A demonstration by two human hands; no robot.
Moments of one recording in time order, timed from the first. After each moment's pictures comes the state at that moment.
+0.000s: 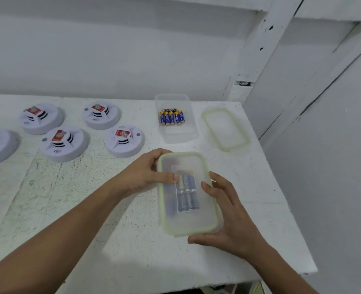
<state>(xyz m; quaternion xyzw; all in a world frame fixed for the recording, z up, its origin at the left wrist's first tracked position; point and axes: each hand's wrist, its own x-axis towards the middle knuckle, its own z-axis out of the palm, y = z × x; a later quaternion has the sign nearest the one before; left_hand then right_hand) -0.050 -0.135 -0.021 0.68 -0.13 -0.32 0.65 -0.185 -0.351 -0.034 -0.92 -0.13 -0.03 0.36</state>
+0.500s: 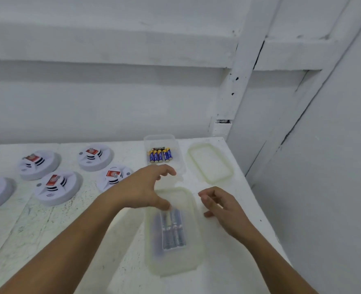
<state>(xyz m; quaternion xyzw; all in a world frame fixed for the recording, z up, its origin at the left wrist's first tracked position) -0.030 -0.162 0.044 0.89 -0.25 -0.22 0.31 -0.122 -0.385 -0.010 -0.81 0.06 0.01 0.59</state>
